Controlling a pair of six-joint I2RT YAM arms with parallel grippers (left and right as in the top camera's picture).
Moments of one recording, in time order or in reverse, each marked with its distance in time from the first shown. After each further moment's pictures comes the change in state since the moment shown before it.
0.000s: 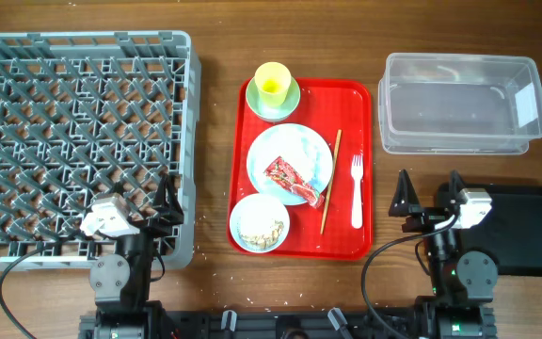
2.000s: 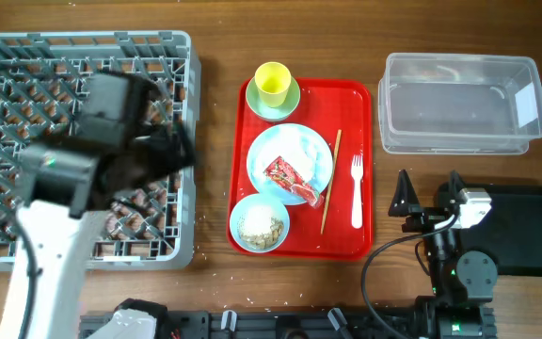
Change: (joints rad) left arm -0.256 1.258 1.529 -1.359 -0.064 -0.258; right arm 0.000 0.003 -0.001 0.001 0.000 0.000
